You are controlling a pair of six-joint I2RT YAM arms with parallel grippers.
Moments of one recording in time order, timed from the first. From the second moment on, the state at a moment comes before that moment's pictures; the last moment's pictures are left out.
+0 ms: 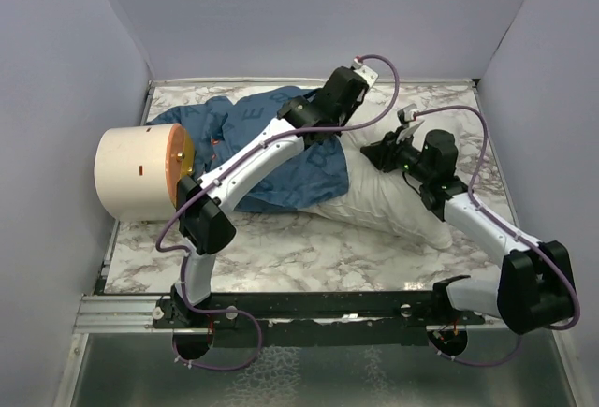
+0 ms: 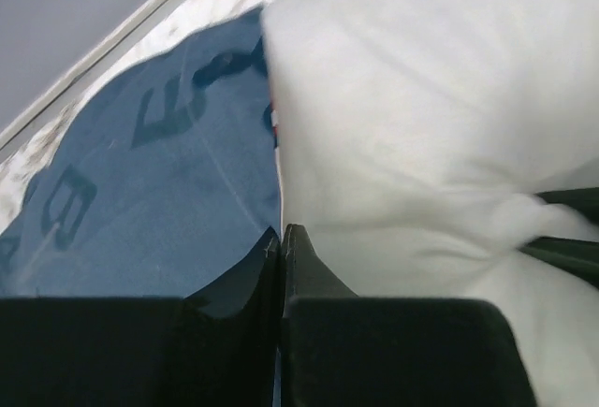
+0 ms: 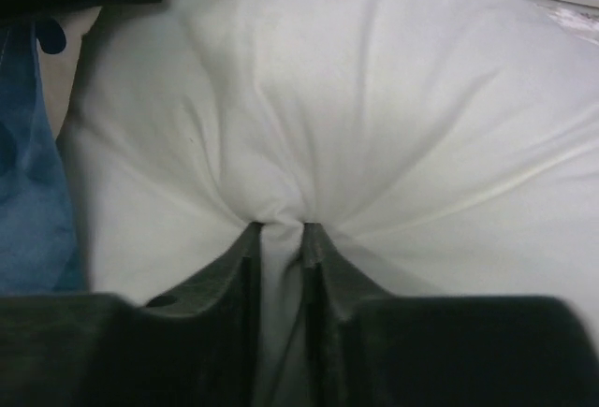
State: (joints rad) left arm -0.84 1.98 2.07 -0.81 -0.49 0.03; right arm 0.27 1.24 0.69 0.34 -0.43 0.16
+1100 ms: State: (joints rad) left arm -0.62 1.45 0.77 0.37 0.47 -0.61; right arm 0.29 1.14 0.35 0.89 -0.74 0.41
